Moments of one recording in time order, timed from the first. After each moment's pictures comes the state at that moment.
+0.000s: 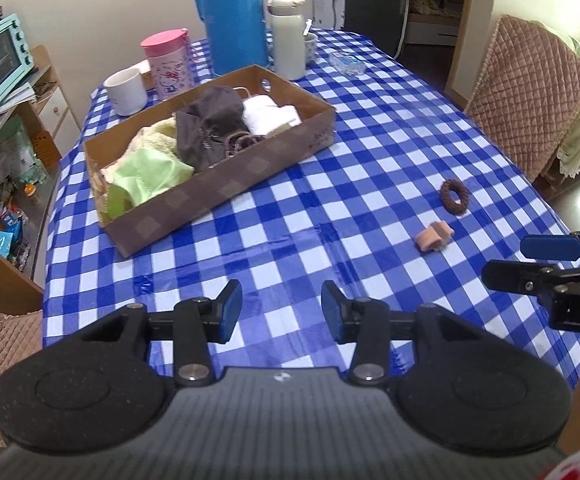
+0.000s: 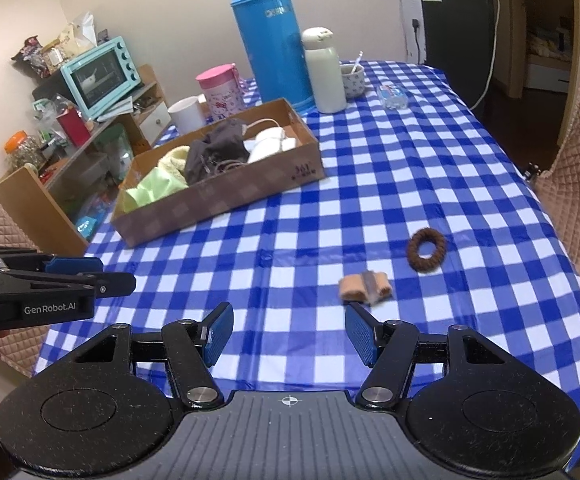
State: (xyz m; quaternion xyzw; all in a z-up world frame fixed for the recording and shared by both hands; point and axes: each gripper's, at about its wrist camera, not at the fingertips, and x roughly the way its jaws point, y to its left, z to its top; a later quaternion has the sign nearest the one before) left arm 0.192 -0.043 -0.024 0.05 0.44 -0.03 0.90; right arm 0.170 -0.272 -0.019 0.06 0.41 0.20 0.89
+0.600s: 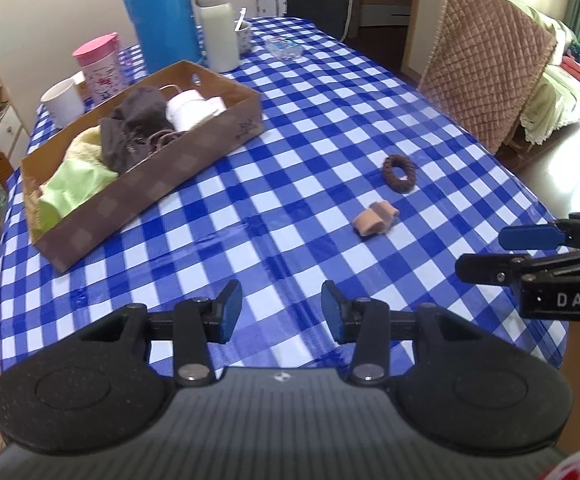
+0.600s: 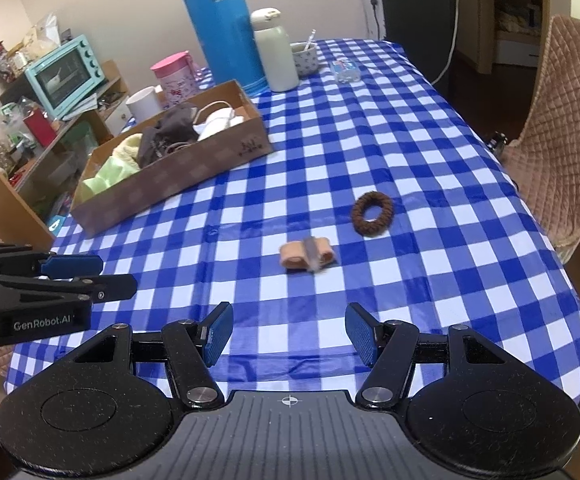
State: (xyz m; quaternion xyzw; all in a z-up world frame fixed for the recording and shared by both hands) left arm 0.200 -0.095 -0.047 0.08 0.45 -0.09 0.89; right arm 0.167 -0.312 -0.041 0.08 0.43 0.15 0.88
